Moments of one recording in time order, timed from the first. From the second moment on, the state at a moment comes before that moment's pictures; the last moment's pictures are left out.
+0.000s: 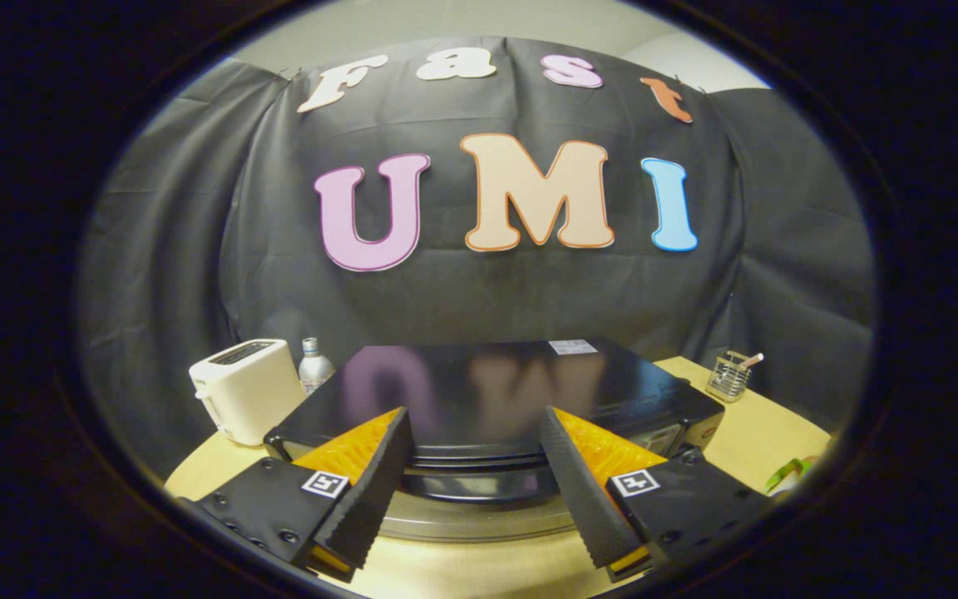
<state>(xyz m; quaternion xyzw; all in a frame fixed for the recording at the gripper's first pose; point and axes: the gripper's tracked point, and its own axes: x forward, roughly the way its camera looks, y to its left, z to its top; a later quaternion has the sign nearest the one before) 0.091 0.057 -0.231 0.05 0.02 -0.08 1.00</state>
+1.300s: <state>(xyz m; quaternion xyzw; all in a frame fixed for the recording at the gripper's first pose) -0.029 0.055 -0.374 0.04 0.30 -0.11 0.95</state>
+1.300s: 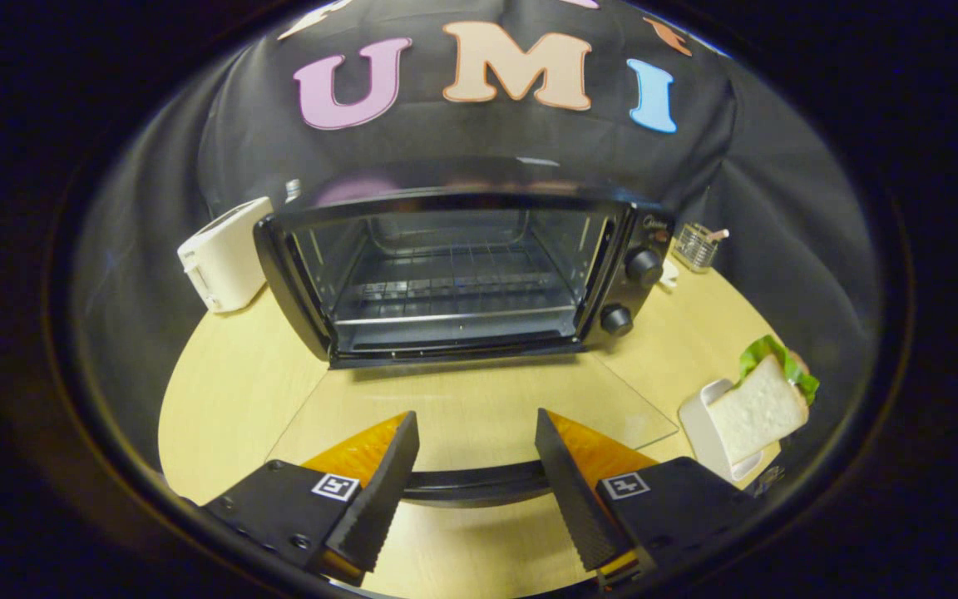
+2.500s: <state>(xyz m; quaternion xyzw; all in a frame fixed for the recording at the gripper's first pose) -0.025 0.038 -0.409 0.04 0.35 -0.04 0.94</state>
